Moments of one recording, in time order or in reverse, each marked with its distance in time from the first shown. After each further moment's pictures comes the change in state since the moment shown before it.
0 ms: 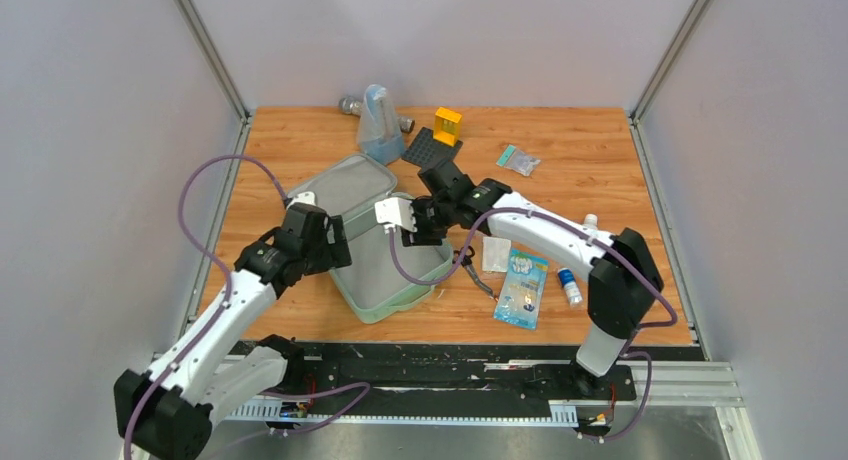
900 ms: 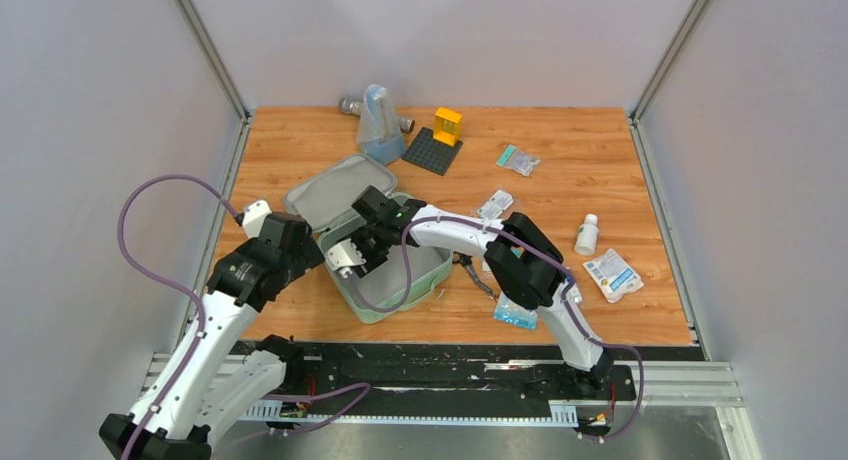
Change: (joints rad) left arm 0.035 -0.195 0.112 -0.298 -0.266 -0.272; right arm 0.150 0.570 0.369 0.086 -0.114 -0.364
